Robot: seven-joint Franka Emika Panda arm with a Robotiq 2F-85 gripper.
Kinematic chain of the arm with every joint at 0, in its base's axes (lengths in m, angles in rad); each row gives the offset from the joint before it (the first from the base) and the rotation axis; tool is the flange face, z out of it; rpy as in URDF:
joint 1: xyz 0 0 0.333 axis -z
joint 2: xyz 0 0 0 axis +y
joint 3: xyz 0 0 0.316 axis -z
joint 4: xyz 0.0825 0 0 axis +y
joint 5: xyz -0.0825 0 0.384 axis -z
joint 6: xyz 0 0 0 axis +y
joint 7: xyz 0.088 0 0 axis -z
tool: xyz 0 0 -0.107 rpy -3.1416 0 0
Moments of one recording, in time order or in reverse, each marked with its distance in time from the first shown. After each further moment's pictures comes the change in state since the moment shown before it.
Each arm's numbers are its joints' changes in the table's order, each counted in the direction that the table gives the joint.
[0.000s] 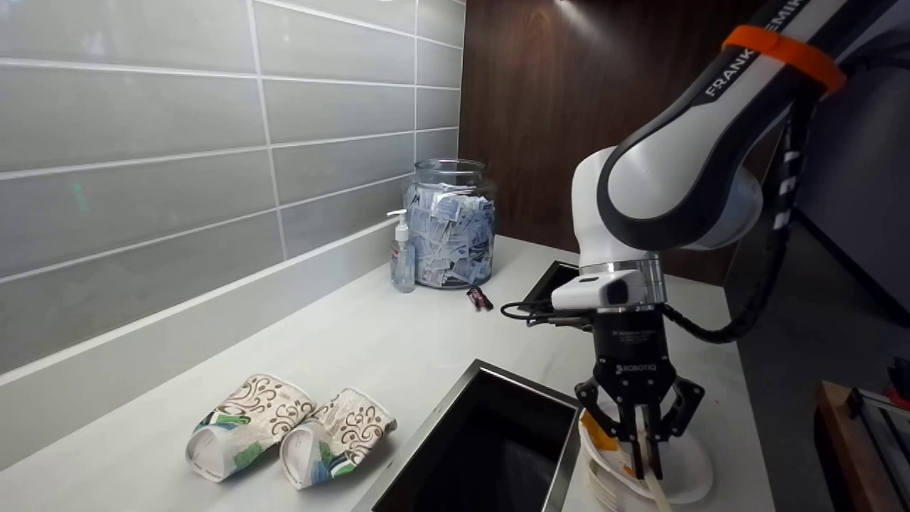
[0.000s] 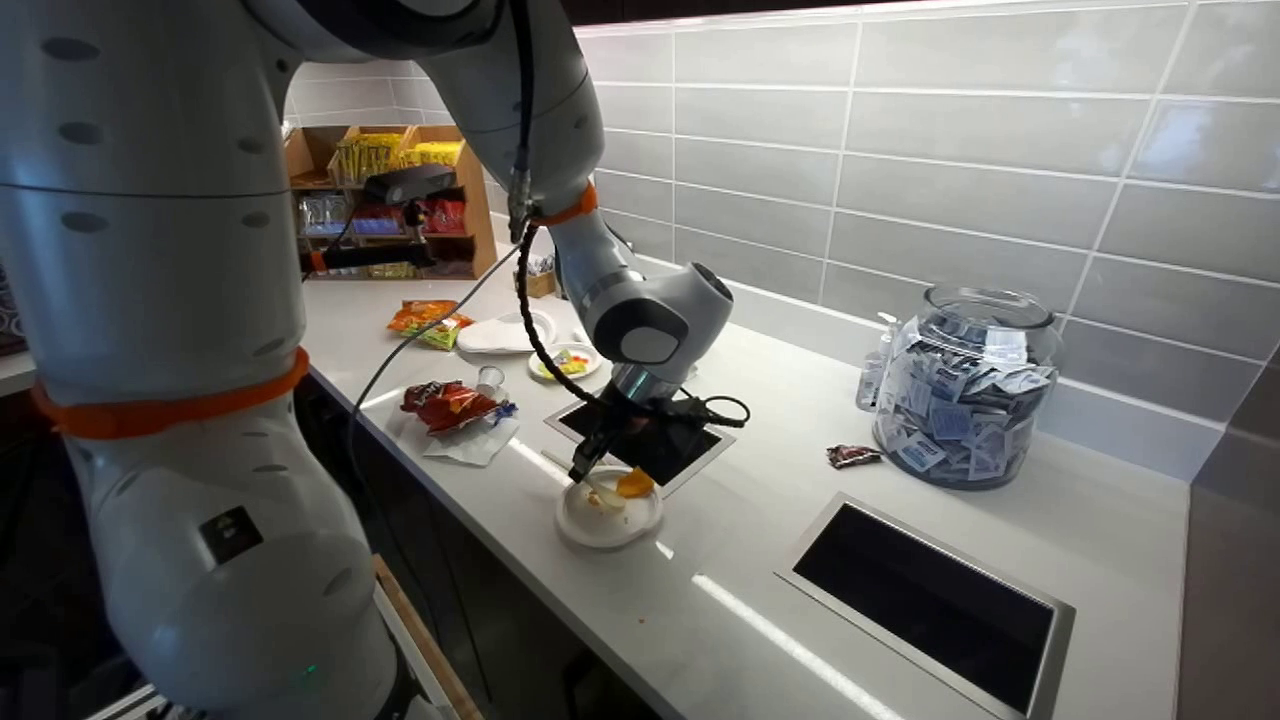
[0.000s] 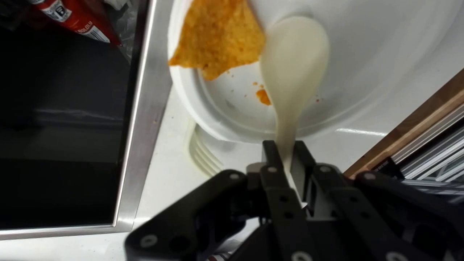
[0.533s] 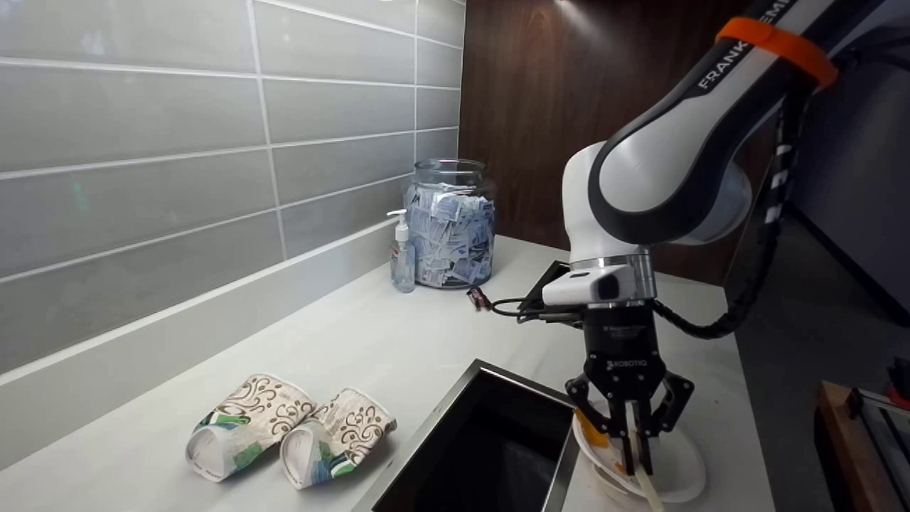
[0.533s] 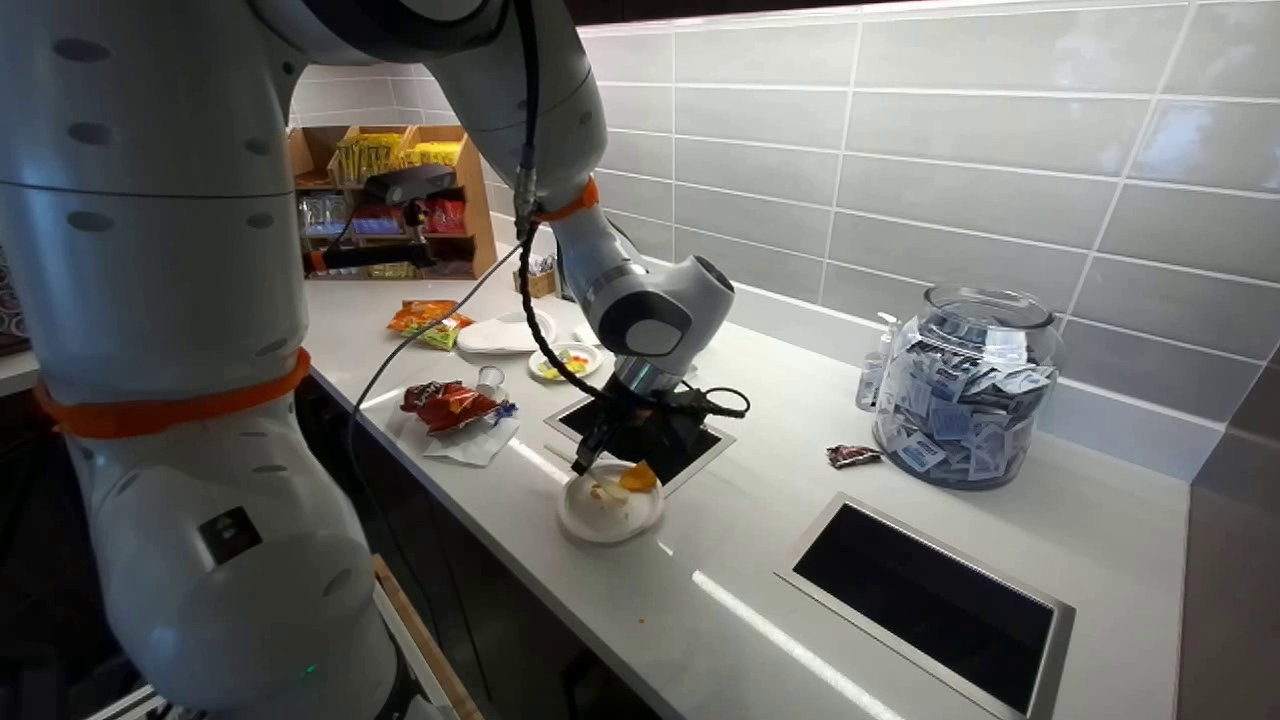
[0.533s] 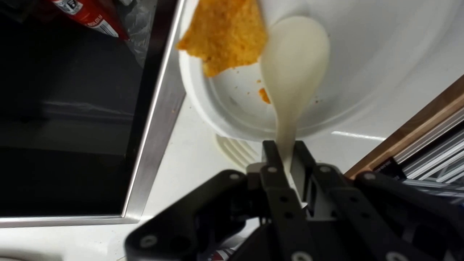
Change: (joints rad) arm 0.003 0.009 -0.011 -0.032 0.016 0.014 0.000
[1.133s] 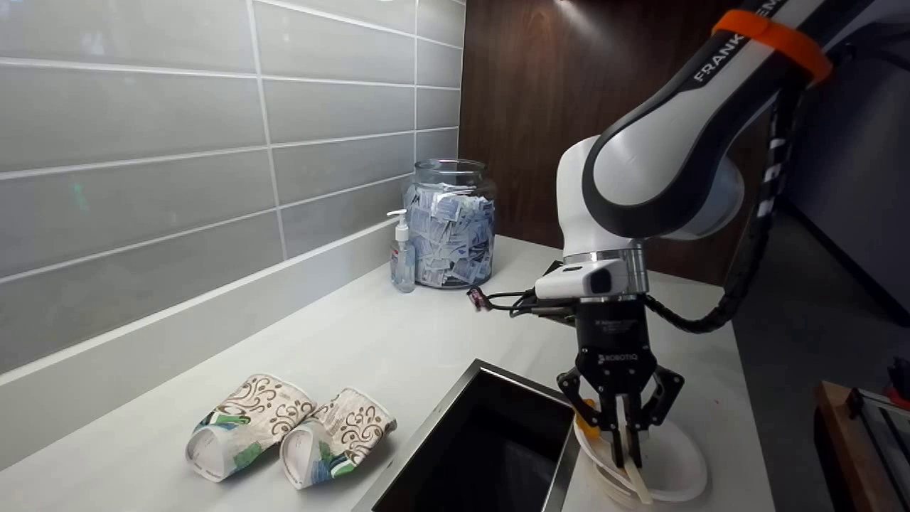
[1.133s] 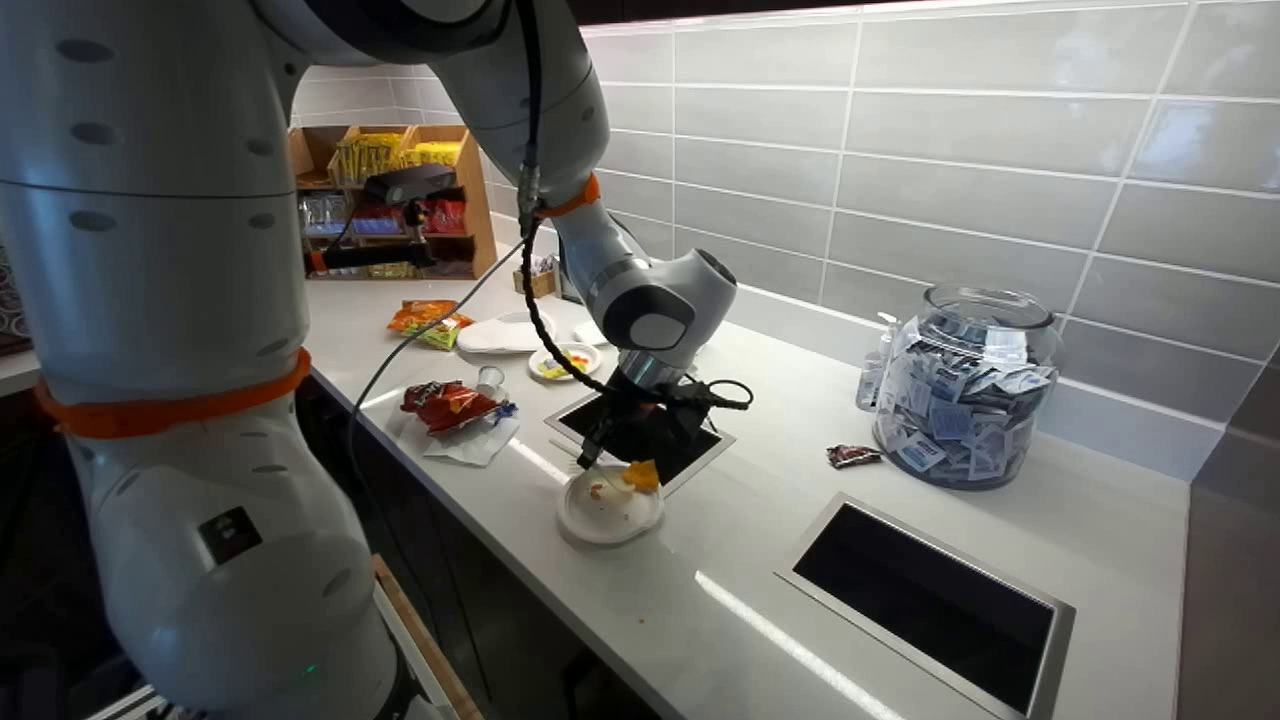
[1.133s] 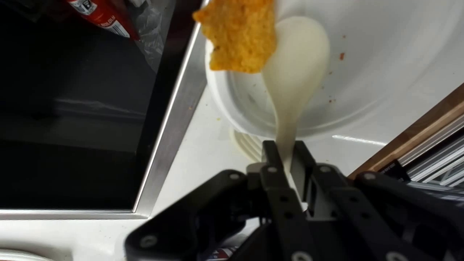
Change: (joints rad) arm 0.000 0.004 -0.001 -0.023 0.010 0.001 0.000
